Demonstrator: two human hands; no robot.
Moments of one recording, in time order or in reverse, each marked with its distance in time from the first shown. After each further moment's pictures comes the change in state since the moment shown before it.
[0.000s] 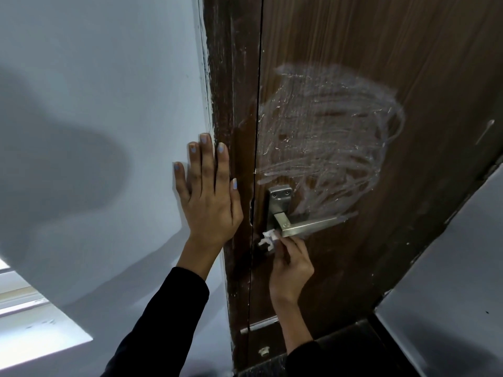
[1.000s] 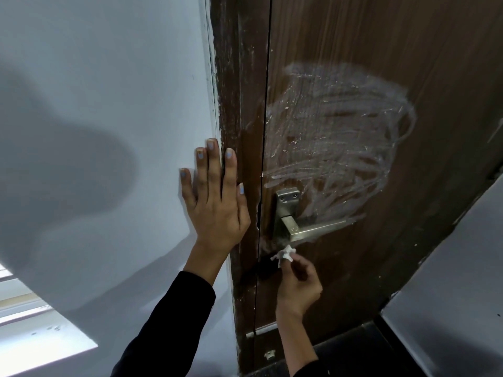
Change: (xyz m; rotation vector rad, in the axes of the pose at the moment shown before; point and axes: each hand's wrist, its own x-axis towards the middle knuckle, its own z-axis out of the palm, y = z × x) left_hand -0.006 -0.002 0.006 -0.054 0.059 0.038; right_hand -0.021 -0.003 0.005 0.331 0.203 0.636
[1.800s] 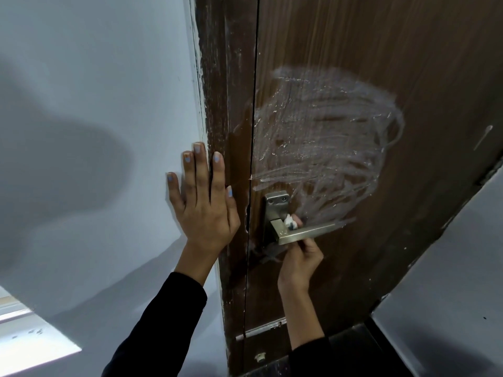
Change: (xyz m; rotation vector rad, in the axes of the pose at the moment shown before) left_hand -0.003 0.002 0.009 0.037 0.047 -0.030; right_hand 0.044 -0.033 0.012 0.331 -0.281 -0.031
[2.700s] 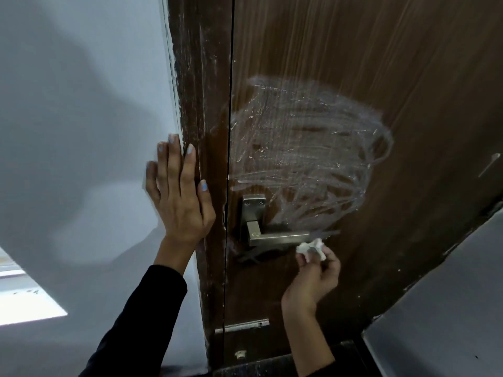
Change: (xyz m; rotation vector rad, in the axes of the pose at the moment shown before) left_hand 0.013 0.014 -0.010 -0.065 0.068 -0.106; right_hand 0.013 -0.058 -0.040 0.067 0.310 0.203
